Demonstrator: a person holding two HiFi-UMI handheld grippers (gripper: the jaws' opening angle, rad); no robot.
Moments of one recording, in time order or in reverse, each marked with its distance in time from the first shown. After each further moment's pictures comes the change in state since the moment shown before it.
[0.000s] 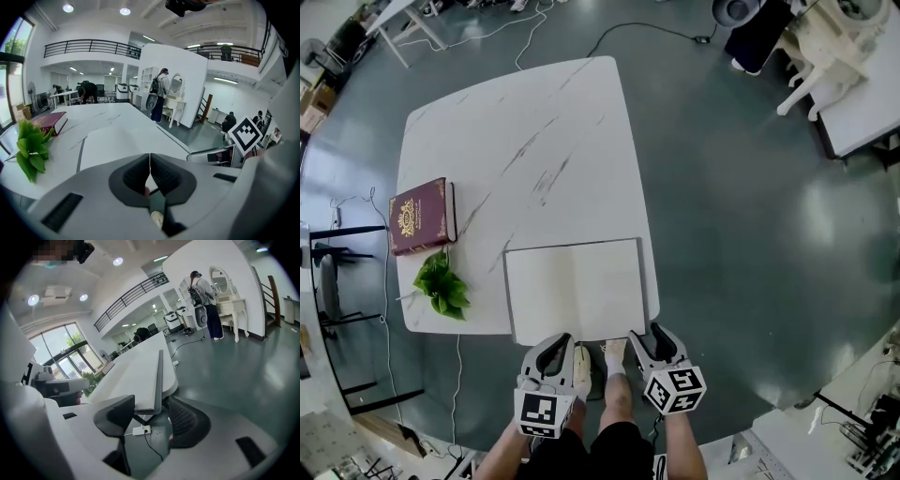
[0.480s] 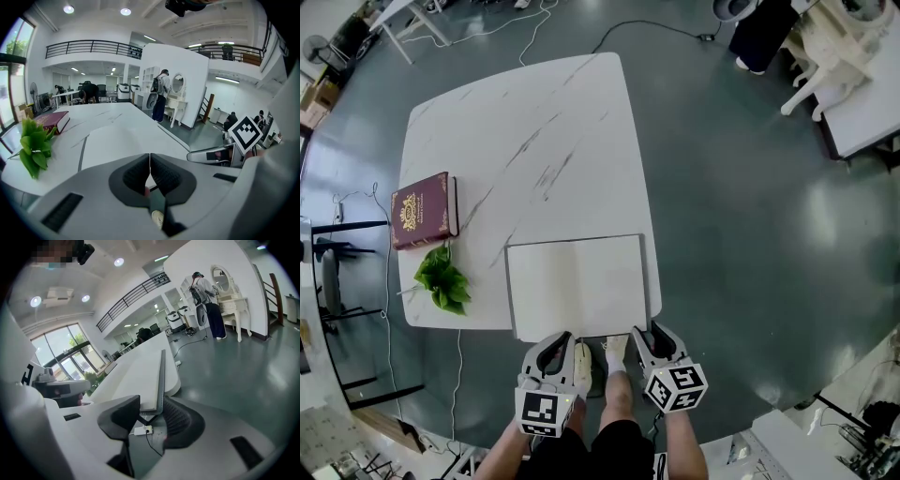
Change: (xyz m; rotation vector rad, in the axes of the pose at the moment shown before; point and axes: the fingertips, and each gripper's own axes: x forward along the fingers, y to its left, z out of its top) left arm -0.004 -0.001 -0.006 -0.005 0.003 0.022; right arm 0.001 0.004 0.000 -0.008 -0.001 0.029
